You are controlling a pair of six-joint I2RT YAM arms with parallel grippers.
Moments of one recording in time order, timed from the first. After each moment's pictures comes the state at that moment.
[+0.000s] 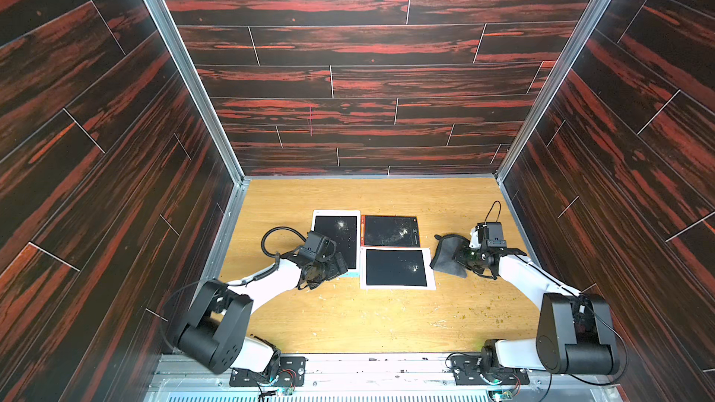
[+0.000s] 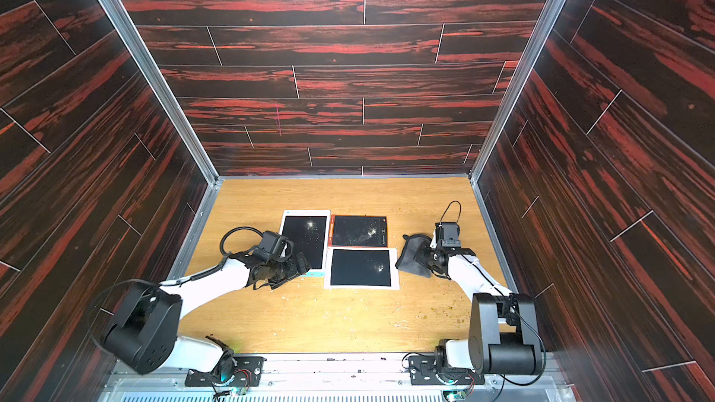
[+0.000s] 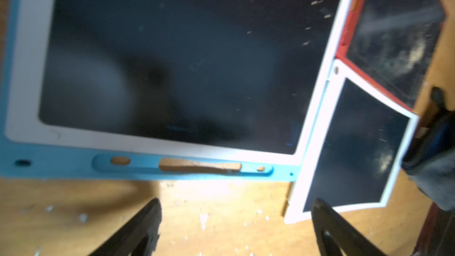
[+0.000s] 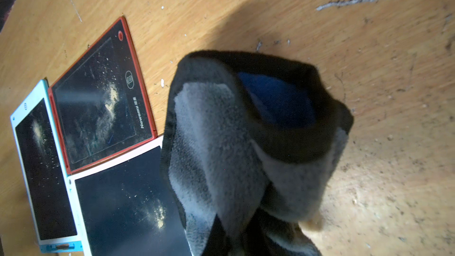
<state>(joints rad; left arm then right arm) -0.44 1.47 0.72 -0.32 0.20 -0.84 0.04 1.38 0.72 -0.36 -0.21 0.50</state>
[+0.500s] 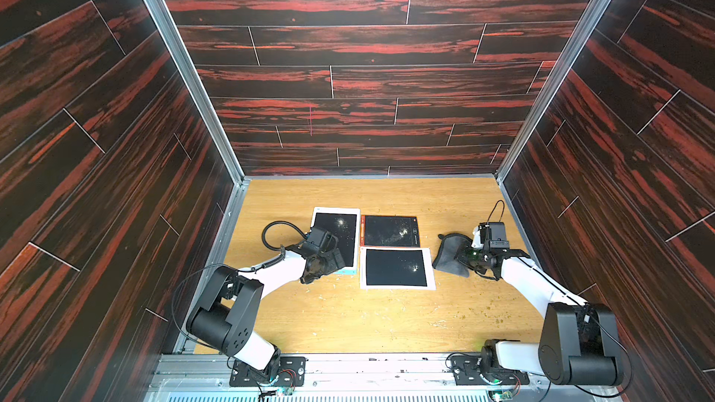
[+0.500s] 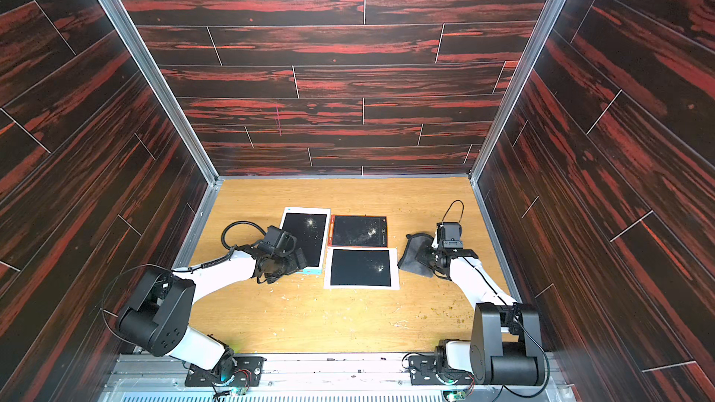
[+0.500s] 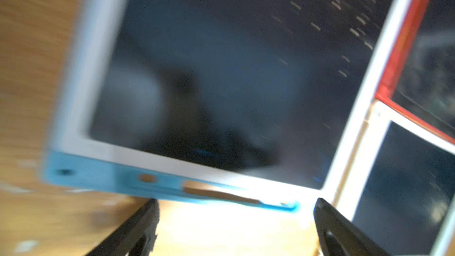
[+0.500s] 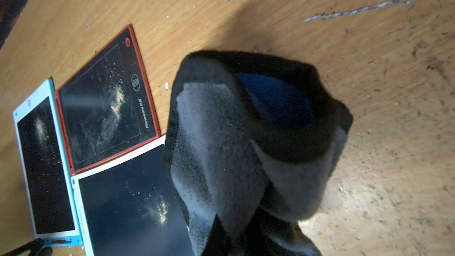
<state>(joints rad) -0.40 1.56 0.80 -0.38 0.03 -0.80 0.04 1.33 0.72 -0.40 -0.19 0.50</state>
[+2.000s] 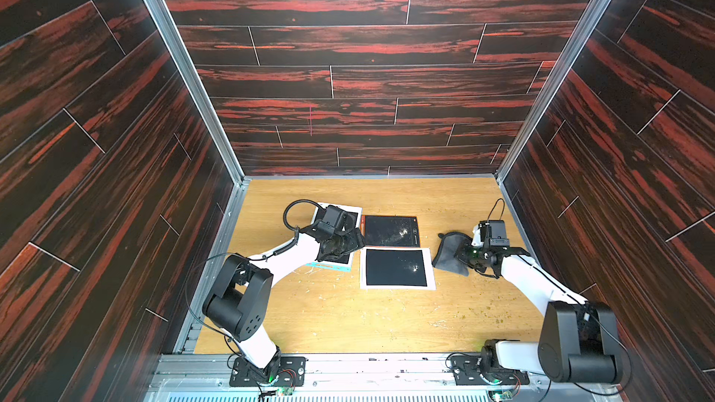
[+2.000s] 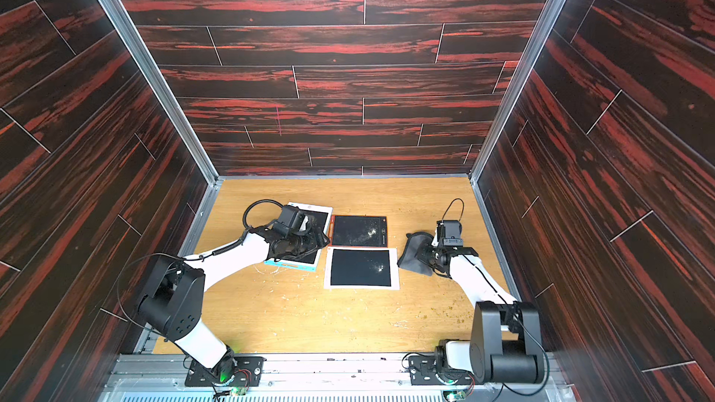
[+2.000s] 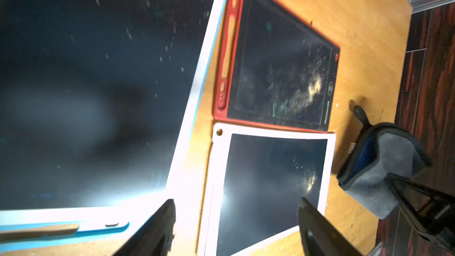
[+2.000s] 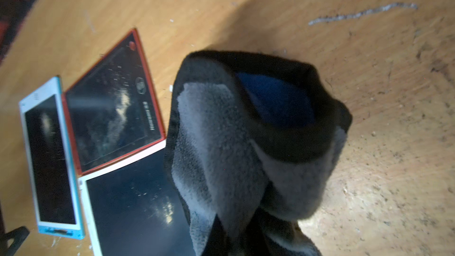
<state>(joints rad) -0.50 1.68 1.07 -0.32 0.24 -0.82 0.04 1.36 0.74 -0.41 -0.19 0.52</state>
